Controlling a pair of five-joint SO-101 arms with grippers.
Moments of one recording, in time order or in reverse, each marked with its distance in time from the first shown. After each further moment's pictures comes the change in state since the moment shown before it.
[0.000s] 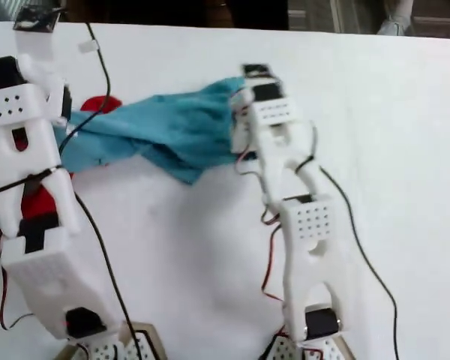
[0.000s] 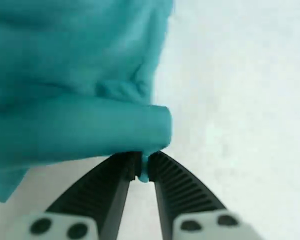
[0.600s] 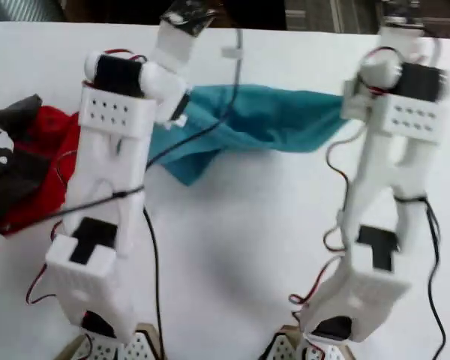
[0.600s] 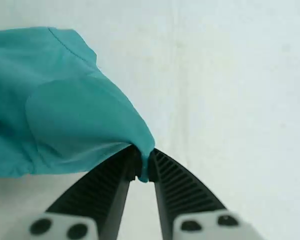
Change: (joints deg) left arm 31.1 -4.9 -7.8 2.7 0.0; right arm 24.2 -38.5 7.1 7.7 15.9
